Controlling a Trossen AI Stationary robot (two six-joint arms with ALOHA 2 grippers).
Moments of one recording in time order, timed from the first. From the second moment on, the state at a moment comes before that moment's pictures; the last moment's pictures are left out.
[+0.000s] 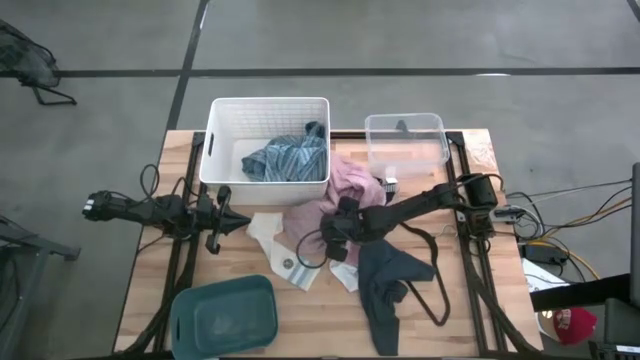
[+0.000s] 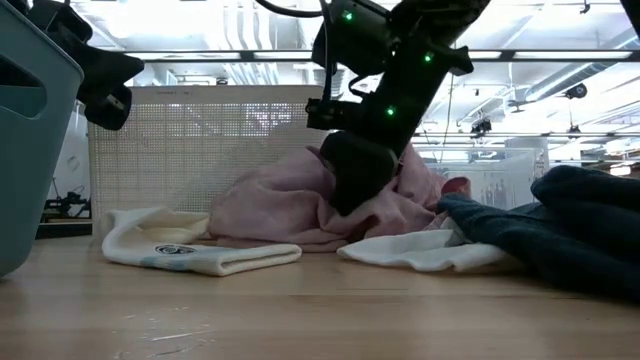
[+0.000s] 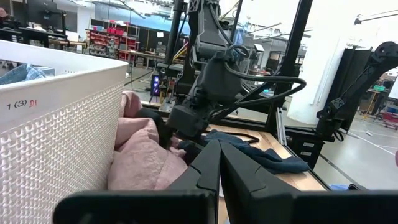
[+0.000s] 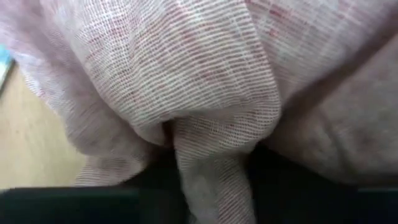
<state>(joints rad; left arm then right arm) -0.19 0.04 0.01 0.07 -0.15 -0.17 0.12 1.97 1.24 -0.36 0.34 0.31</state>
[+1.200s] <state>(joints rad) -0.19 0.04 0.01 0.07 -0.15 -0.17 0.23 1.97 1.88 -0.72 0.48 0.07</state>
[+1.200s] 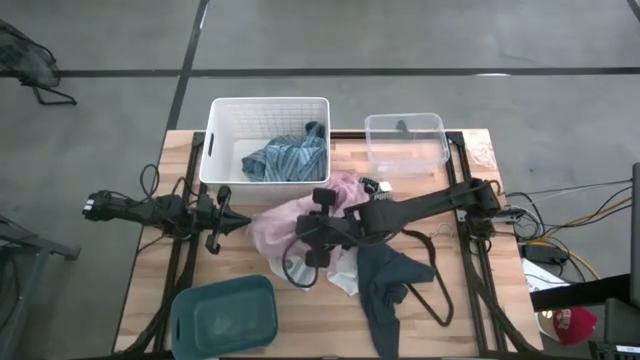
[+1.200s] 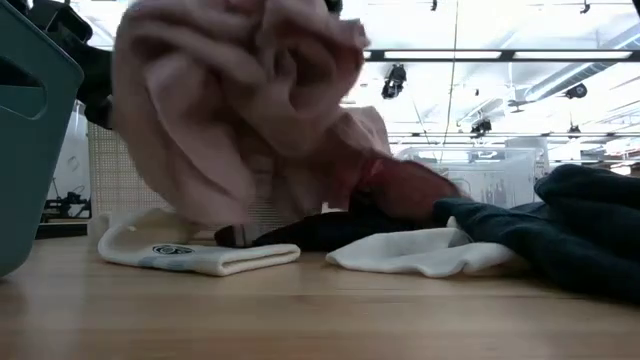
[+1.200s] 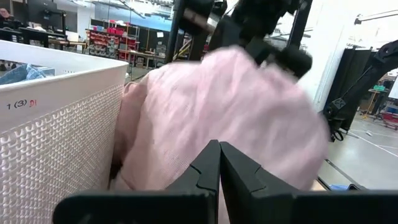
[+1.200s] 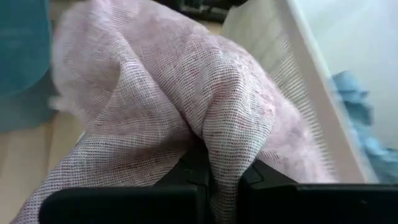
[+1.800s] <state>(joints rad) -0.19 0.04 0.01 0.07 -0.15 -0.17 0.26 1.97 2.36 -1.00 0.56 0.02</state>
